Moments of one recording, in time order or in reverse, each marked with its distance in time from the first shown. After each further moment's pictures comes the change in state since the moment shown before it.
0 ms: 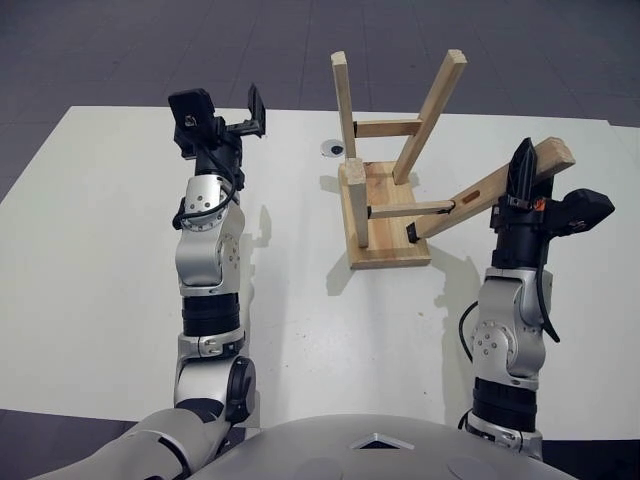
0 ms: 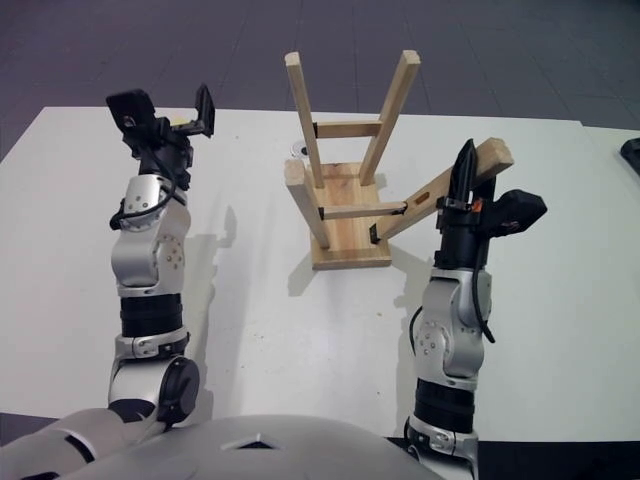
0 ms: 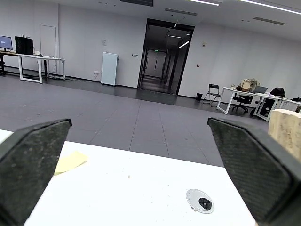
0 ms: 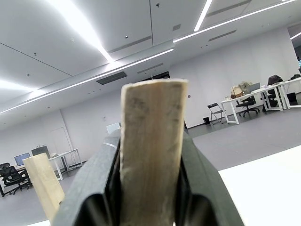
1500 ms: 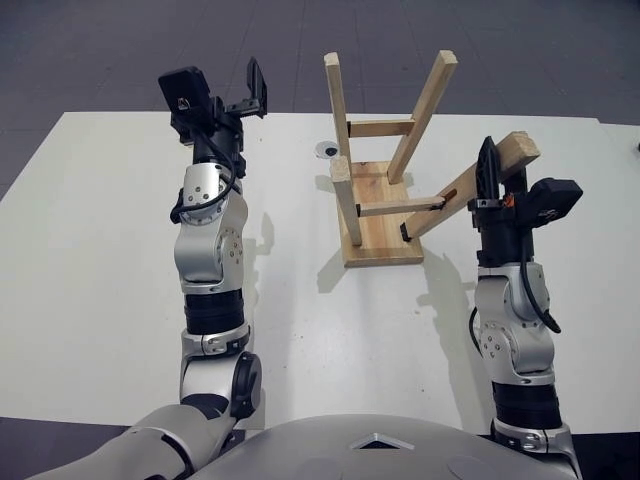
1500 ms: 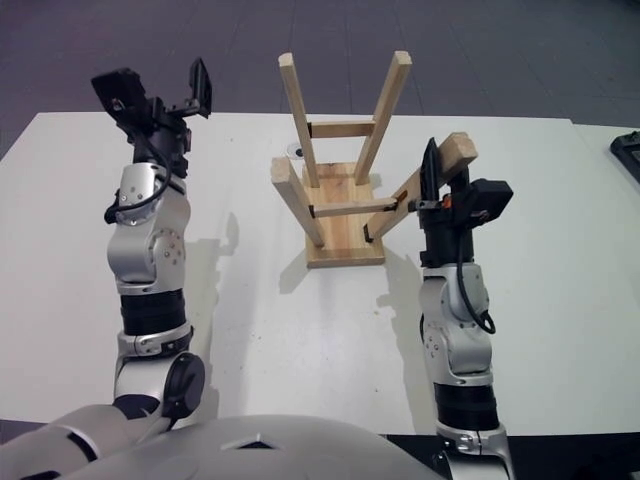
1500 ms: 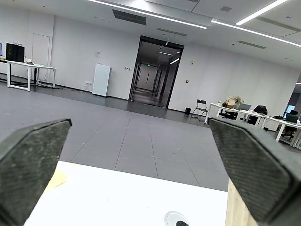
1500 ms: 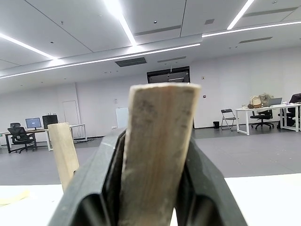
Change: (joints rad) left arm -0.039 -0.028 0.001 -0.070 -0.031 0.021 0.021; right arm 0.016 -0.222 0.173 0.004 -0.032 -0.015 -0.069
